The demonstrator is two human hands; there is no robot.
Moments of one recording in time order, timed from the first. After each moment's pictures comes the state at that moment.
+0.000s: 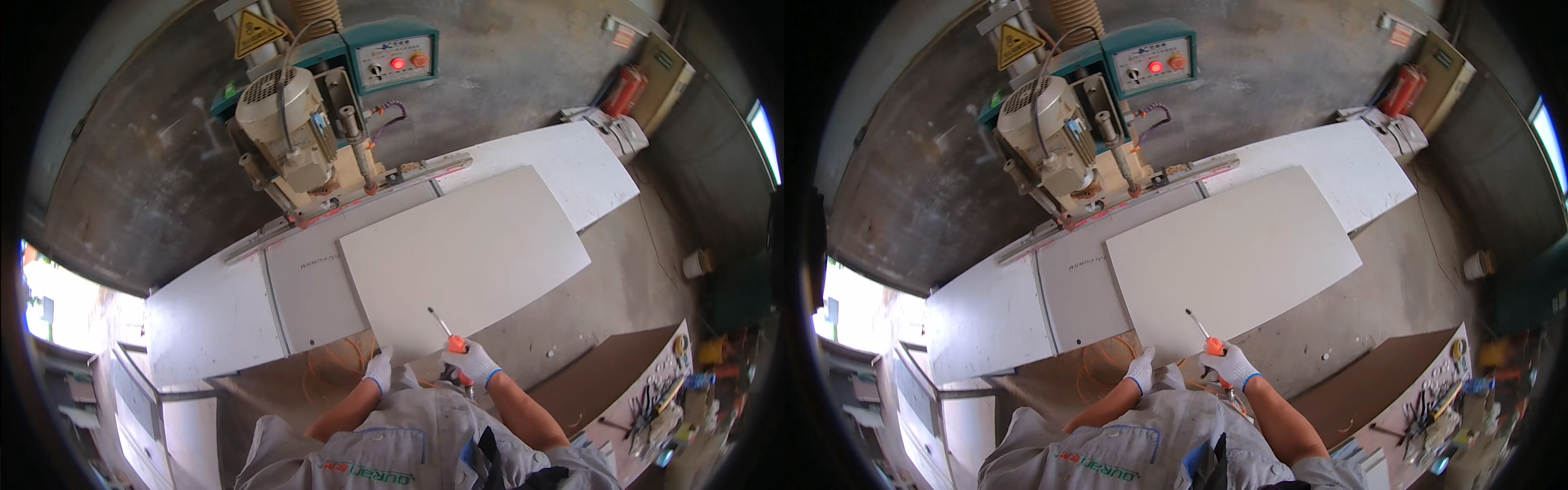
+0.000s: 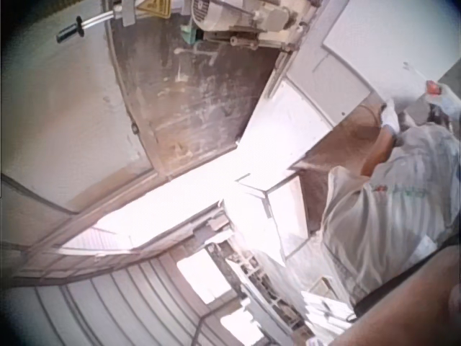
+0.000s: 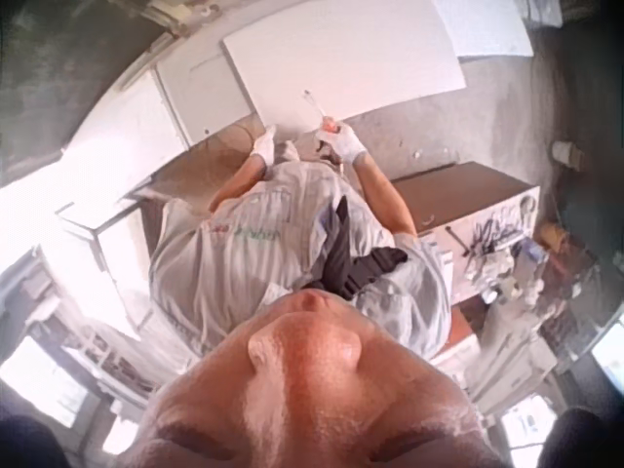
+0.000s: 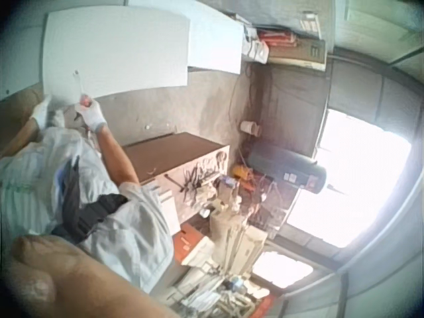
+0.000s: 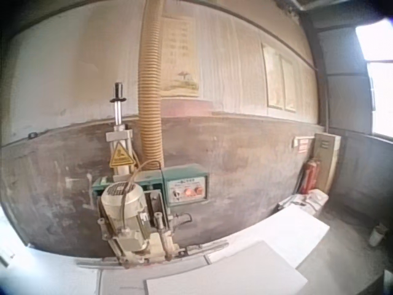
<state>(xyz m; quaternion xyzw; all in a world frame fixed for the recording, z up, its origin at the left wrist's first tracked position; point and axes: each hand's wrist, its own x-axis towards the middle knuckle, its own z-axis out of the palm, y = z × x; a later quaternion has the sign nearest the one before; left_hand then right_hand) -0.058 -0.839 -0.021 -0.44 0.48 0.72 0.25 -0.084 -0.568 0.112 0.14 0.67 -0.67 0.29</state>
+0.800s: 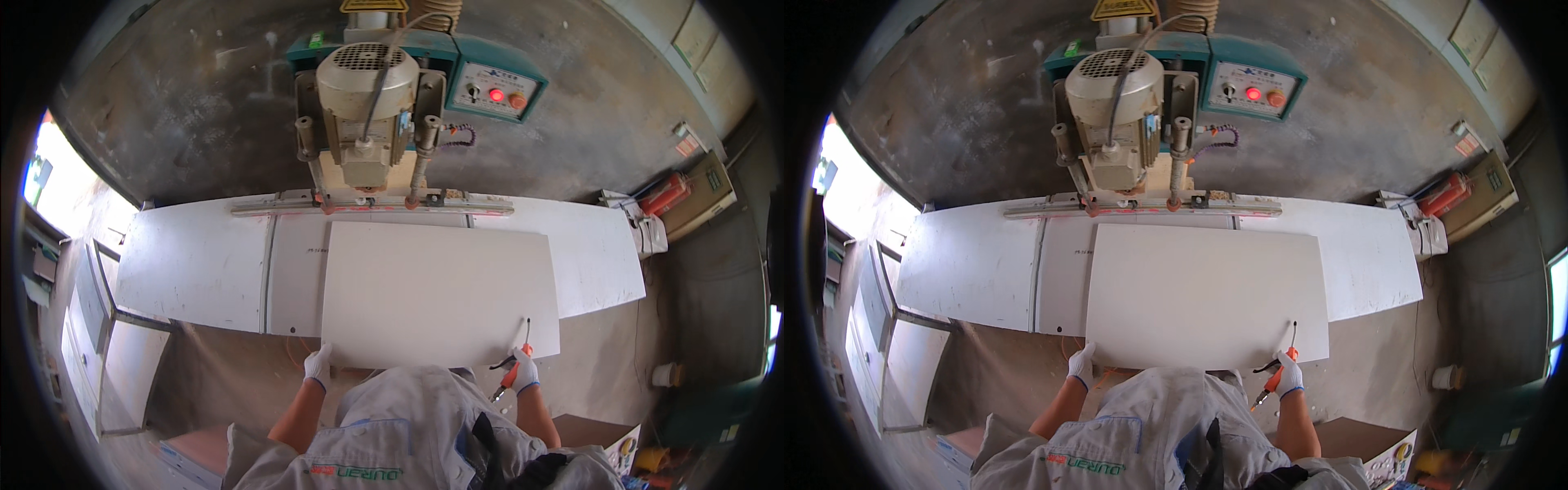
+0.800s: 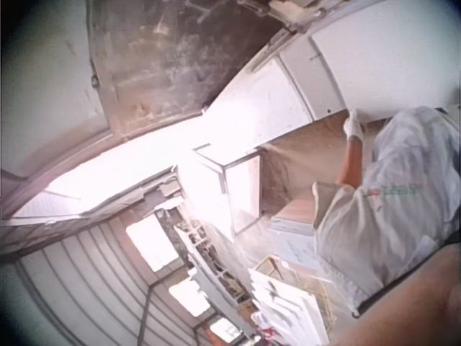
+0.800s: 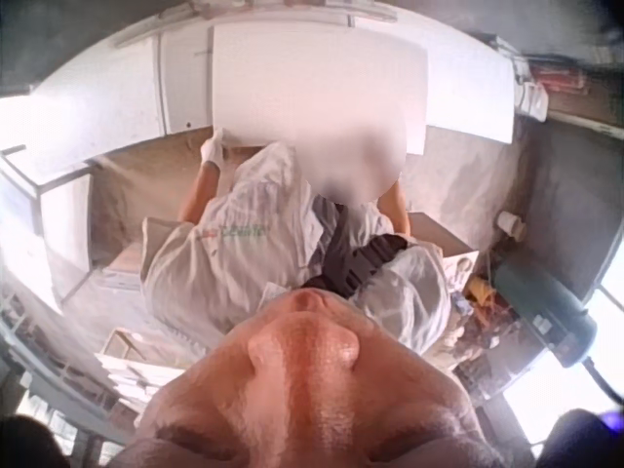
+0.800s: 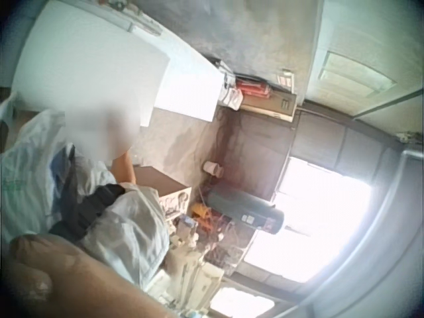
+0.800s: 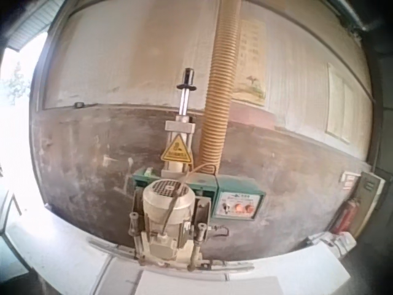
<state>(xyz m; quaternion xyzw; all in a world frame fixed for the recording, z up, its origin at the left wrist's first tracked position) -0.056 -0.913 -0.034 -0.52 0.40 0.75 -0.03 -0.213 -0.381 0.031 0.38 0.55 -0.72 0.17</state>
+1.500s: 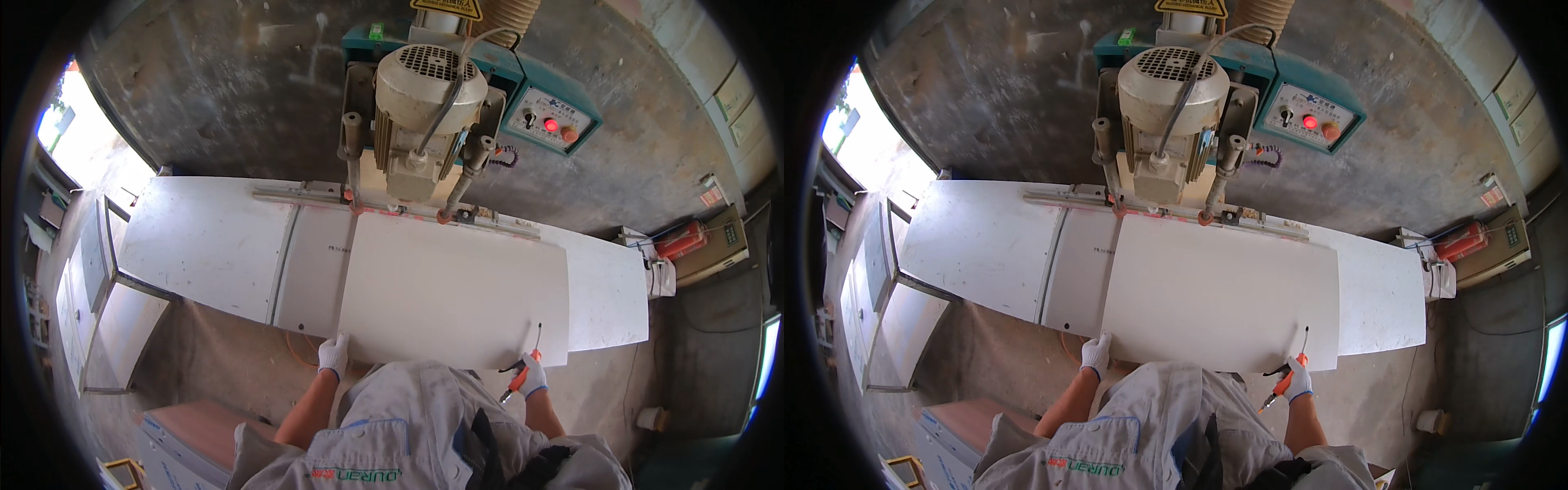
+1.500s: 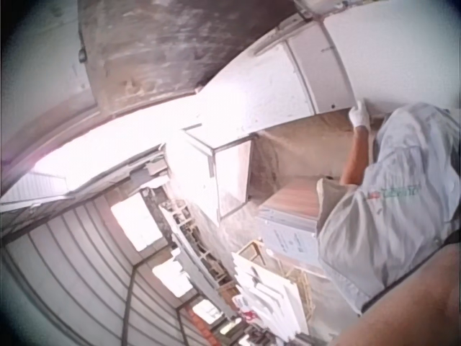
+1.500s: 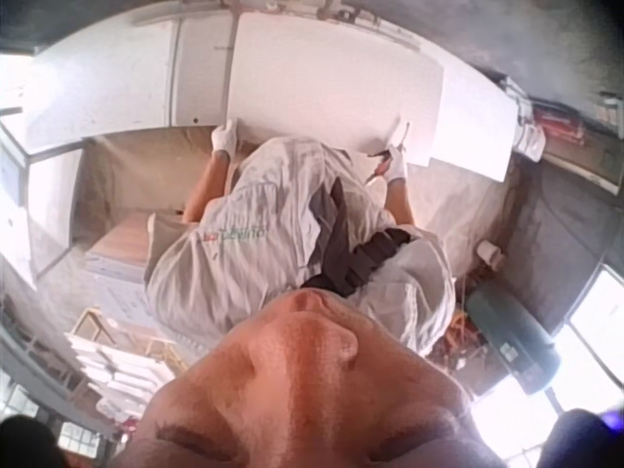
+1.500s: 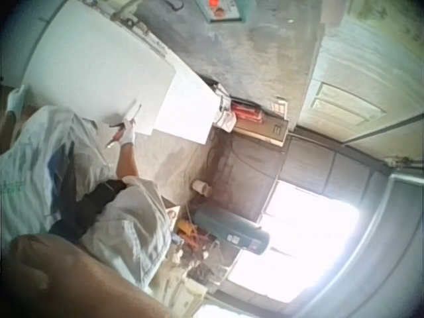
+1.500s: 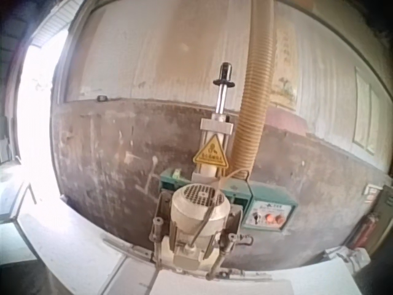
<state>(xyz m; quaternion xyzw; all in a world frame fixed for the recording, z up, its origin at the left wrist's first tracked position) -0.103 -0.897 -0.015 -0.52 0.56 0.65 -0.03 -0.286 -0.381 0.032 0.37 0.54 -0.73 0.21</state>
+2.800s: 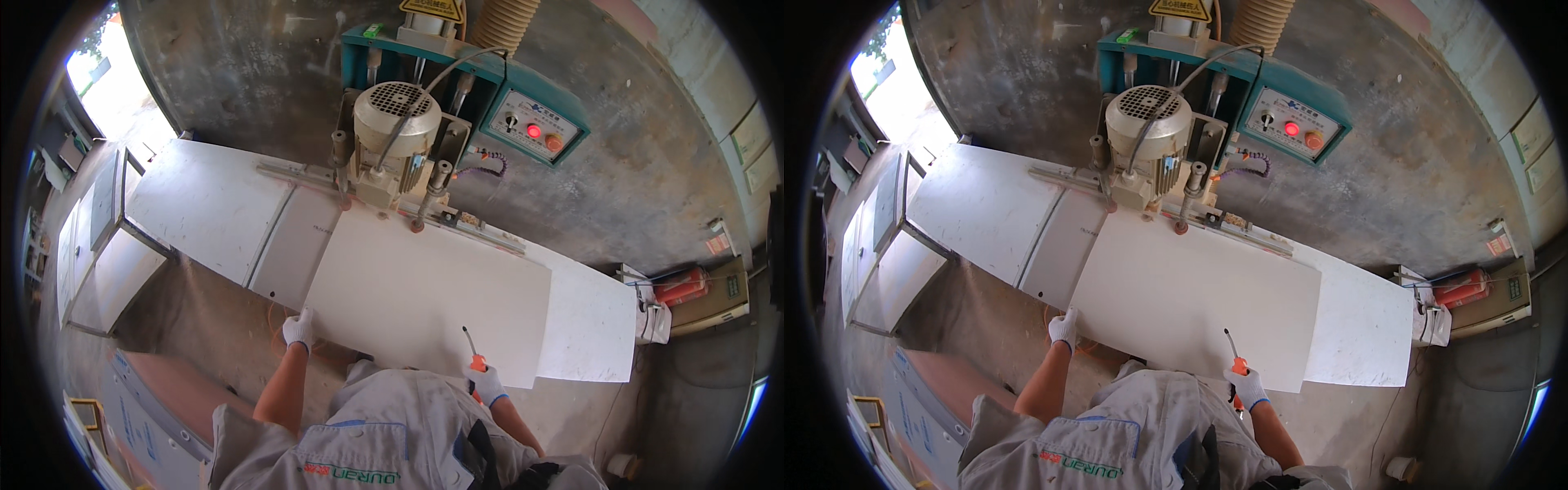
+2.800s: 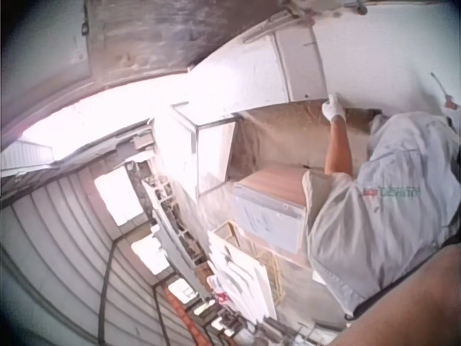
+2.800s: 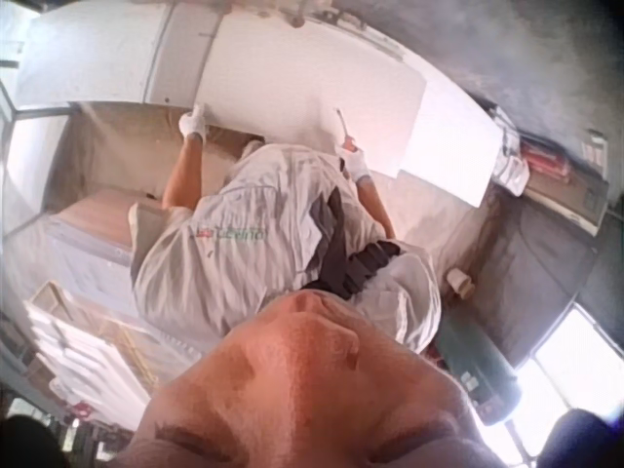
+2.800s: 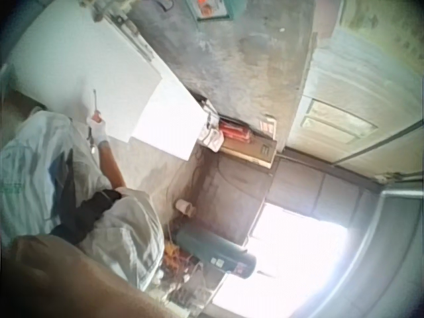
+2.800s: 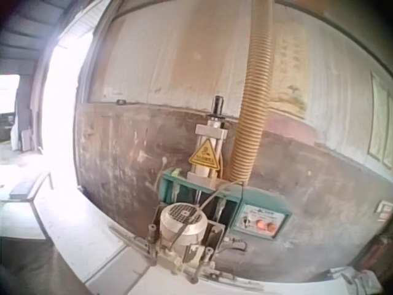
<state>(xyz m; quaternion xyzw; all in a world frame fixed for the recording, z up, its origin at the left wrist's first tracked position) -0.114 -0.870 0.047 -0.63 0.53 0.54 -0.17 -0.315 -0.412 0.150 0.13 0.75 -0.50 0.41</state>
